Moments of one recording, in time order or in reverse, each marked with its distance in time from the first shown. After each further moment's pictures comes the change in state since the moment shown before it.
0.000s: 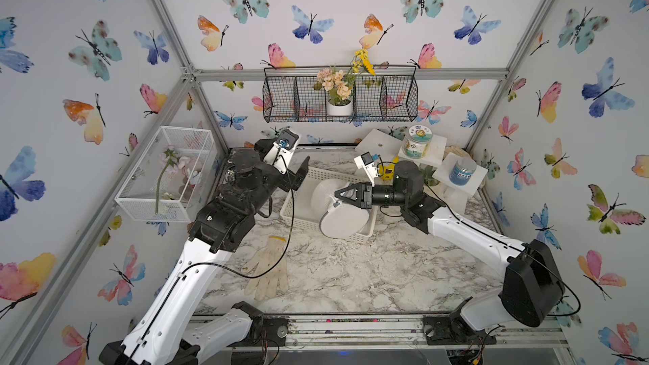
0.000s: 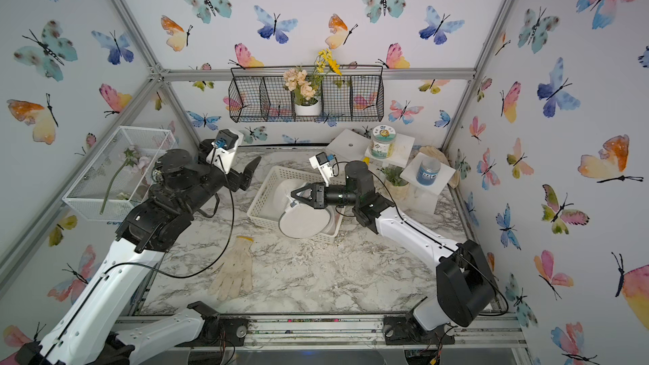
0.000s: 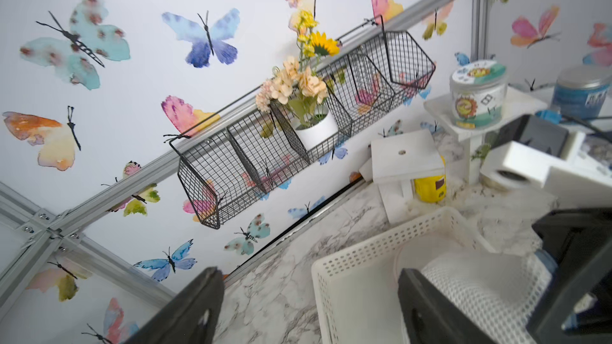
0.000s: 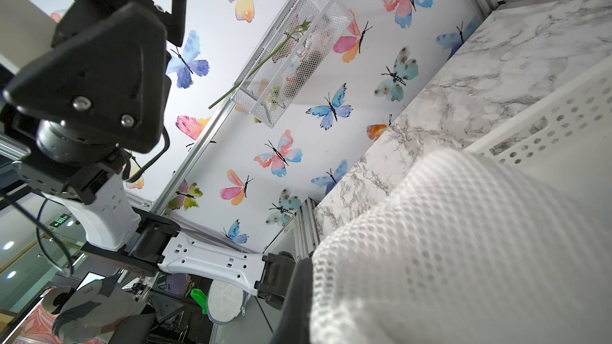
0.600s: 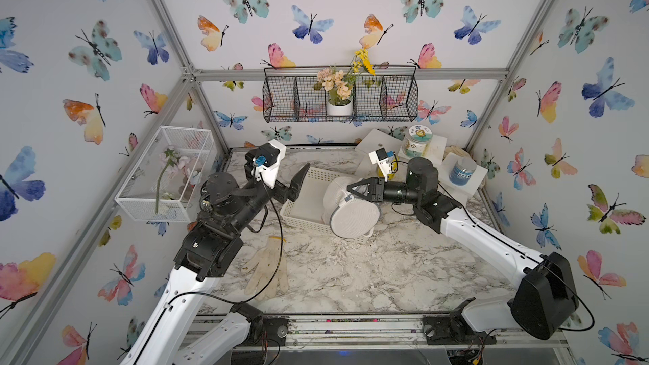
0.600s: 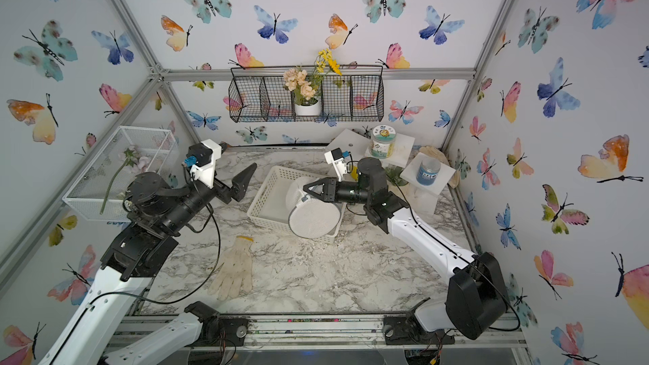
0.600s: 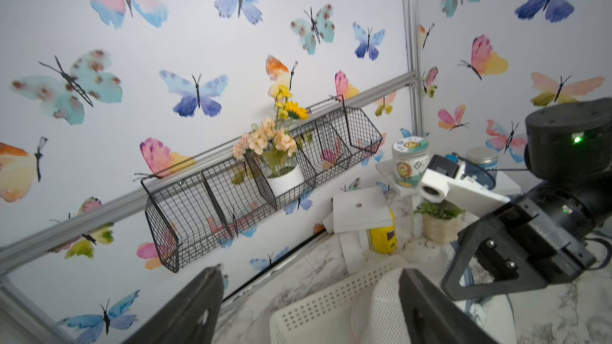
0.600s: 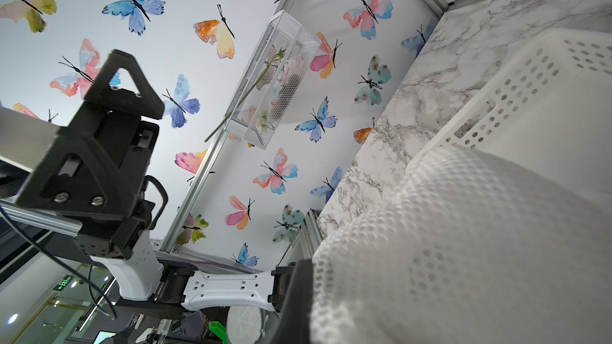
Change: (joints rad) left arm 0.019 -0.144 -0.160 0.125 0.161 -0.101; right arm -0.072 -0.065 -0.007 -0.092 0.032 0.109
